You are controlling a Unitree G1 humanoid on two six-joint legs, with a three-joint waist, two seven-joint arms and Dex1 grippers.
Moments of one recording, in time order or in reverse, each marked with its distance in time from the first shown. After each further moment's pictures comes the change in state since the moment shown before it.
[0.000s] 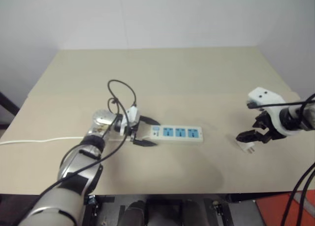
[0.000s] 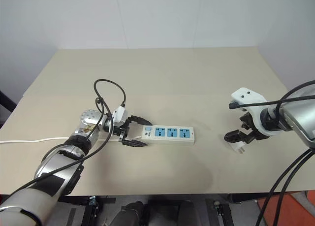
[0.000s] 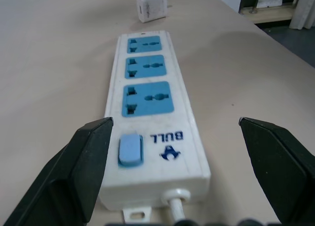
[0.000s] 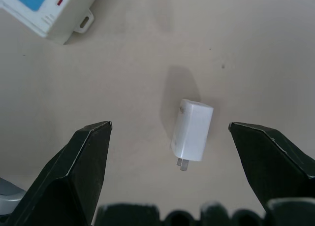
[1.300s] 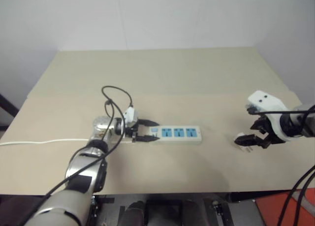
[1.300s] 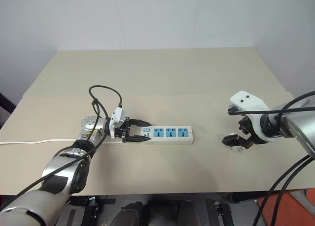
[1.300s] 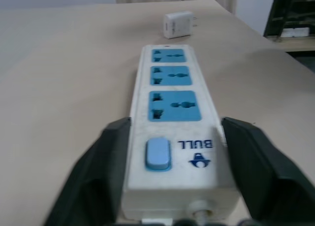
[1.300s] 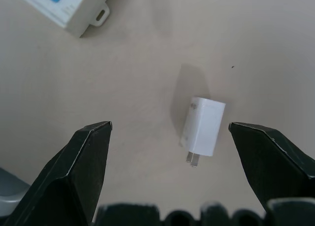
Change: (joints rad) left arm 0.048 -0.068 0.341 0.063 0.191 -0.021 0.012; right arm 0.141 0.006 -0.164 -0.115 0.021 0.004 -0.038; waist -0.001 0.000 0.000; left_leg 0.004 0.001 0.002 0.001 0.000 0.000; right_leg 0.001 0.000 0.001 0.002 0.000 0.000
